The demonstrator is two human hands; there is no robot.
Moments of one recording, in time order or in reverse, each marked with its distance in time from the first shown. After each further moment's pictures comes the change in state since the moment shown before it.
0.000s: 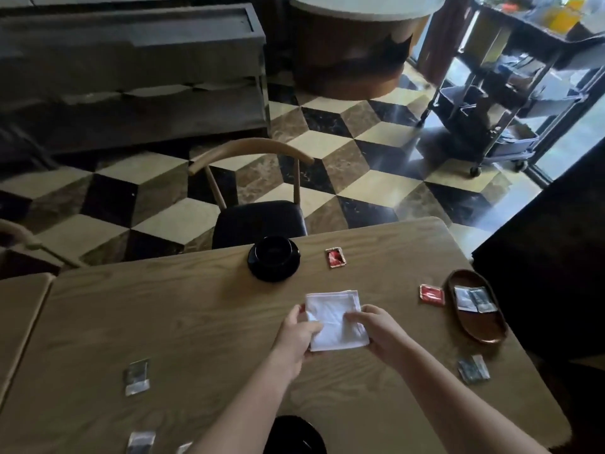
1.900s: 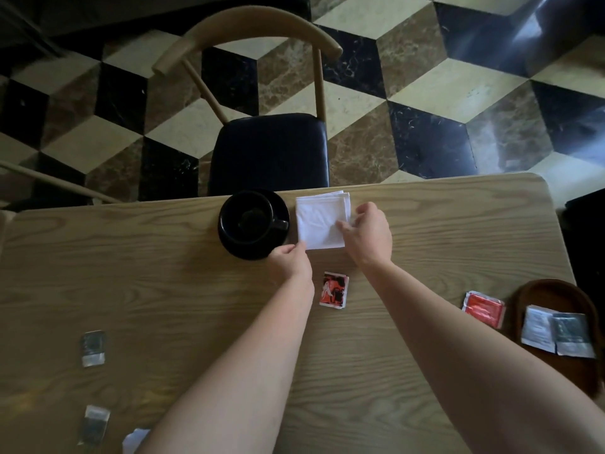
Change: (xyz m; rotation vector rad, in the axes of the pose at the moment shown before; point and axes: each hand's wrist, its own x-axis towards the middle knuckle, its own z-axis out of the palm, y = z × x) left_hand 0.245 0.023 0.073 -0.103 0.881 -0.066; right_hand 0.262 -0.071 -0.007 -0.736 0.267 -0.311
